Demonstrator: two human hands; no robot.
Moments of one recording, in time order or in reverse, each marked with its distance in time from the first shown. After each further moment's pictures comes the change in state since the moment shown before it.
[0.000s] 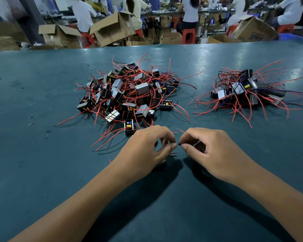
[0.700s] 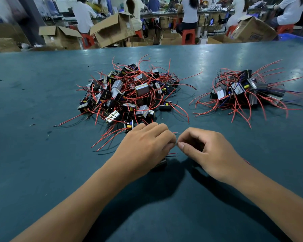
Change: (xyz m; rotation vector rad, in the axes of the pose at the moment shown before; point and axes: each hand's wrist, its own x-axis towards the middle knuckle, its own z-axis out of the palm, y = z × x) left_hand 0.004 0.007 -0.007 0.475 0.063 0.345; right_hand 0.000 0.002 0.010 0.178 0.023 0.064
